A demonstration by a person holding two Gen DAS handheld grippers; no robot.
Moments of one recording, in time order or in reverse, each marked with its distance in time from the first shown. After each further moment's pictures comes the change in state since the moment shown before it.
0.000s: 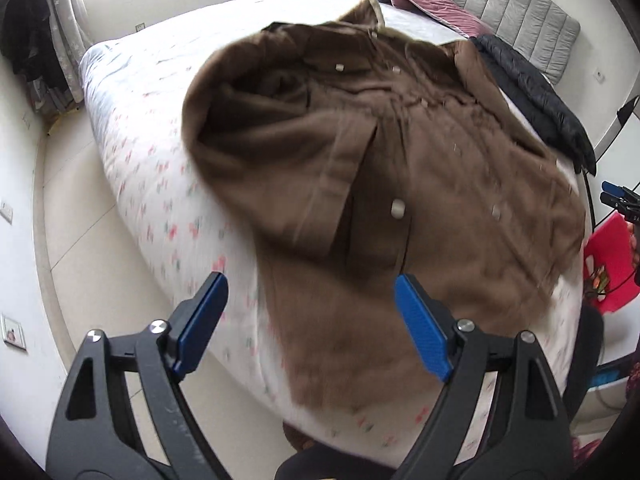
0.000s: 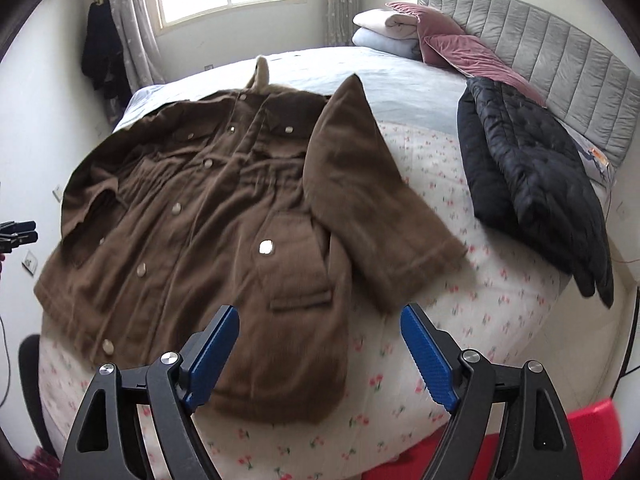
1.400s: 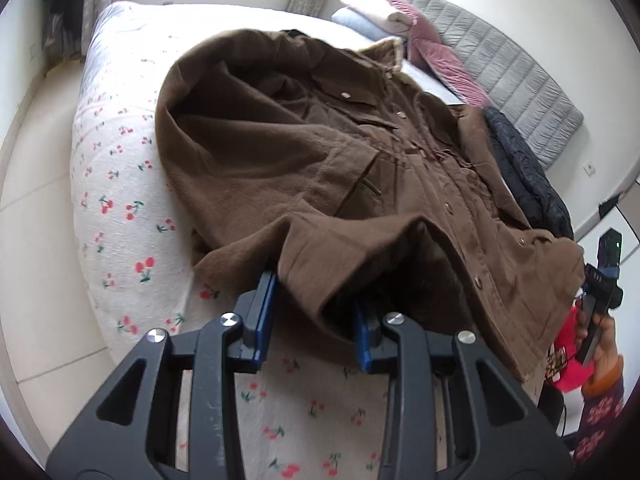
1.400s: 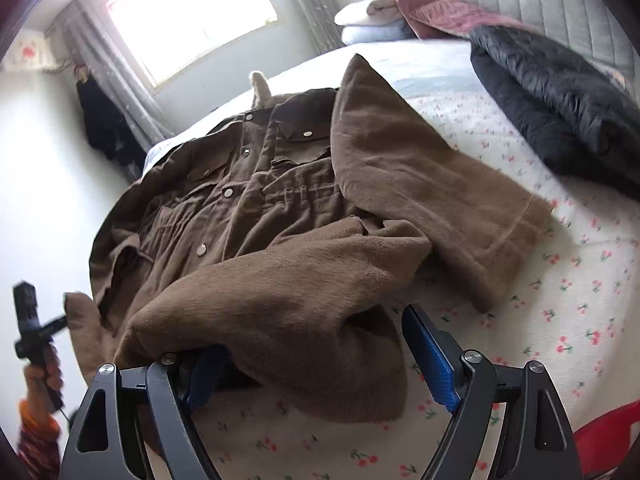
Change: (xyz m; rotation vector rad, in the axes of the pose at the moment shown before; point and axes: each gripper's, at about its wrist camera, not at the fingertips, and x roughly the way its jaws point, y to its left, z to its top) left arm 0.048 0.003 0.000 -0.271 -0.141 -0.162; right arm 0.072 -0.005 0.018 0.282 -0.041 0.218
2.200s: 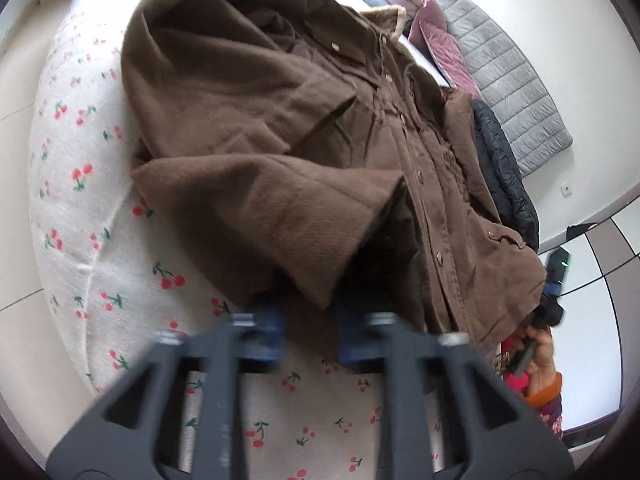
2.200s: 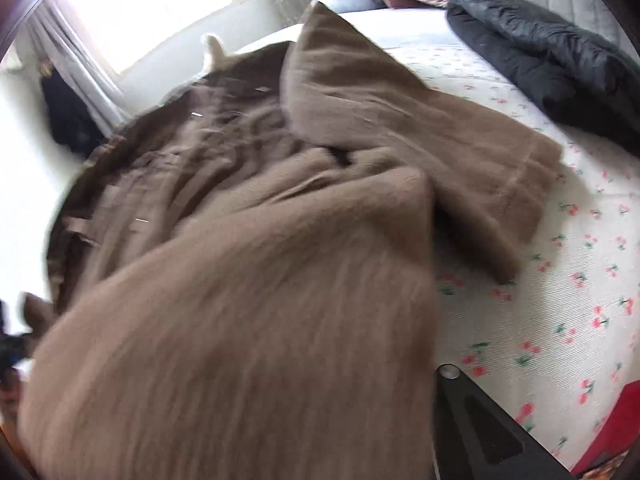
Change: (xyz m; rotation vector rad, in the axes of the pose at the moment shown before) left arm 0.005 -0.008 -0.019 -0.151 0.140 -0.128; right arm 0.035 -0.003 -0.018 -0.006 0.053 -0.077
